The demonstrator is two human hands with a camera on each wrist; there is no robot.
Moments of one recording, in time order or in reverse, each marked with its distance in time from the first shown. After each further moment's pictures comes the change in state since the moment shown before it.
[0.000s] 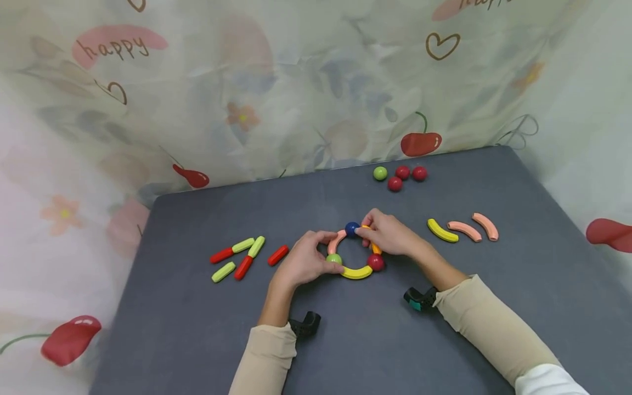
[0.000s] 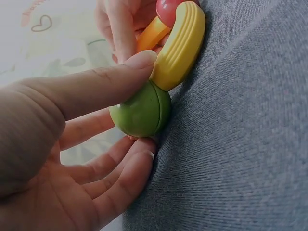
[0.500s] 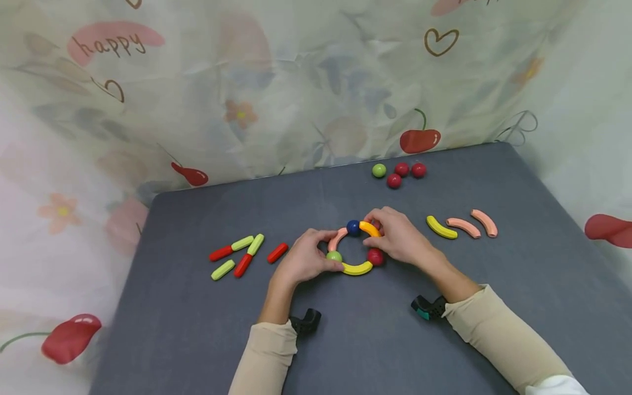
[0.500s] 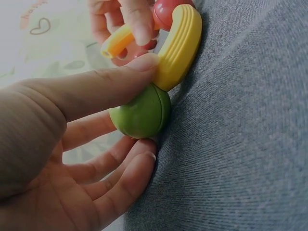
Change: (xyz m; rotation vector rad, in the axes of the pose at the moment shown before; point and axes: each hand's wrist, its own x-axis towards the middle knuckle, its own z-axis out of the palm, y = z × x) left_hand 0.000 0.003 -0.001 0.053 -0.015 -0.026; right_hand -0.025 -0.003 0.001 -0.147 0.206 -0.142
